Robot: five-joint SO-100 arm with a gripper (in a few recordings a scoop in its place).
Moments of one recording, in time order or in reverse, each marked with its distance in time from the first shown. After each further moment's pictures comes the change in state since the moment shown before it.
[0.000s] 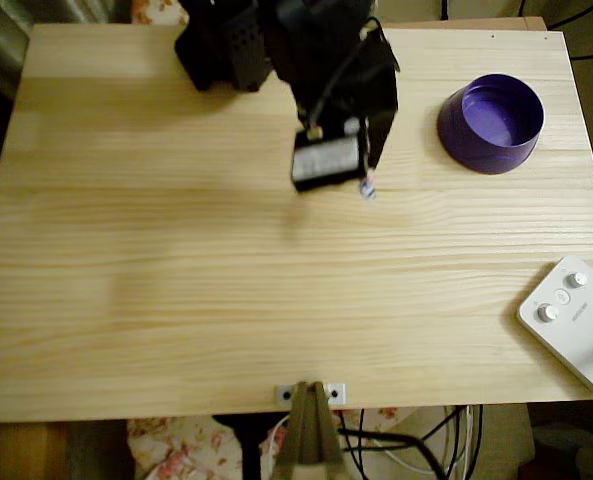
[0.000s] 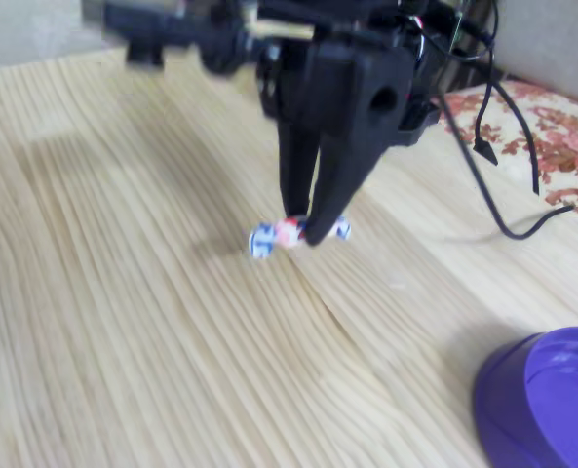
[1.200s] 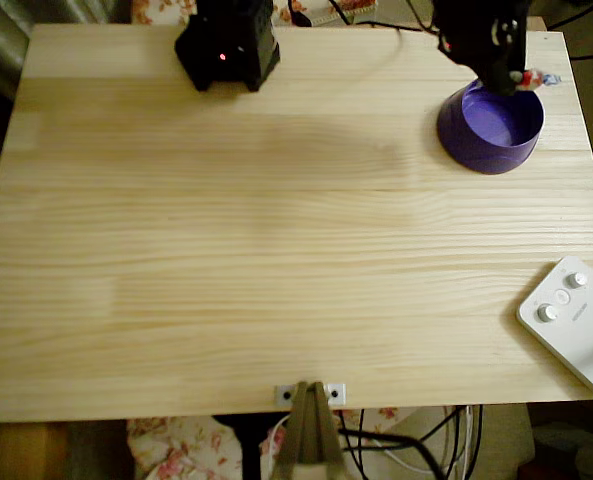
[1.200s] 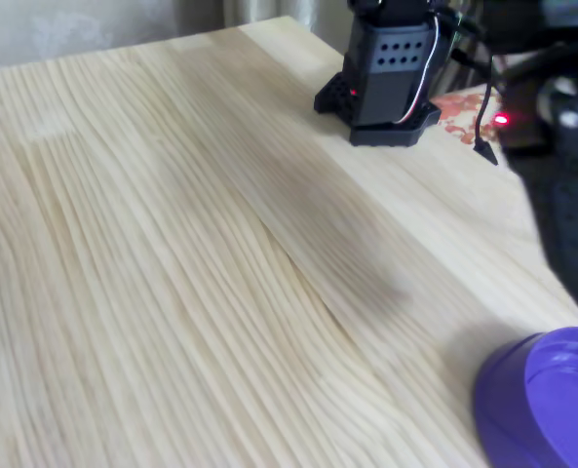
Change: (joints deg) arm -28.9 -22.9 -19.7 -17.2 -26.5
